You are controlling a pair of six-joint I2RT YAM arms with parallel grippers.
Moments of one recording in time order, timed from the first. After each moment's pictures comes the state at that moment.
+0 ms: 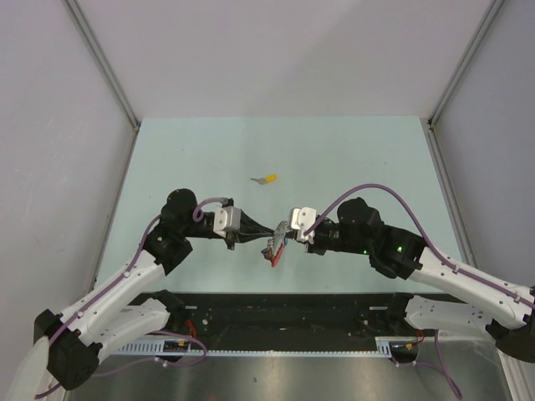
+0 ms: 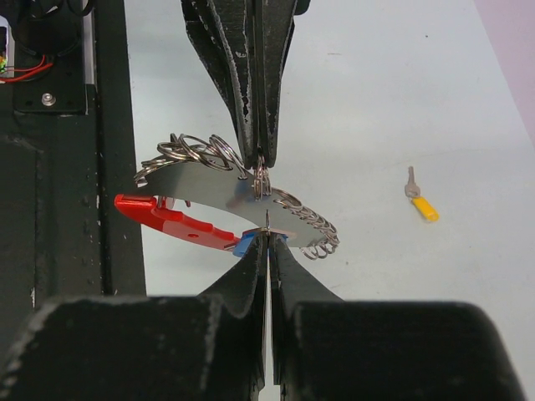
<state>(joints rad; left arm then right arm) -0.61 0.88 0.67 0.15 1.00 0.24 1.03 0.94 0.93 -0.32 -0.22 -0.41</state>
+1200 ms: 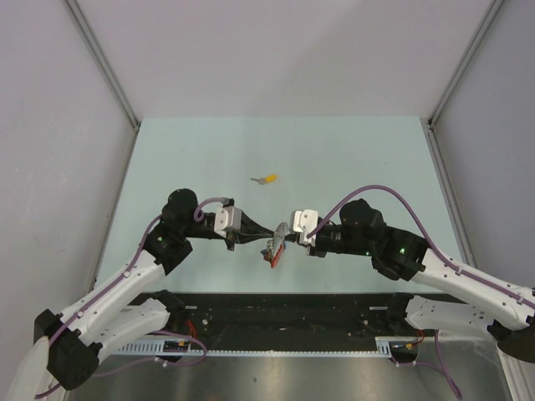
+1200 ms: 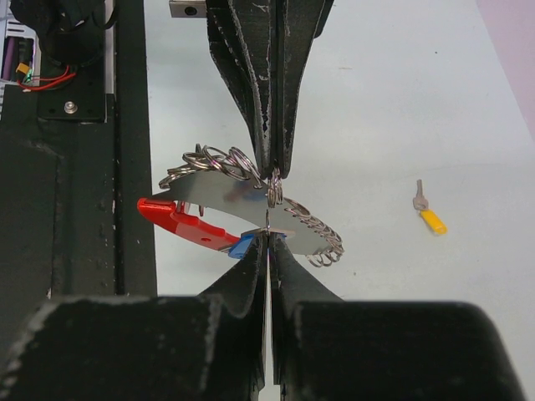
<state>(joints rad) -0.61 0.88 0.67 0.13 1.00 0.25 1.05 0.93 0.93 -0.32 -0.25 -0.41</state>
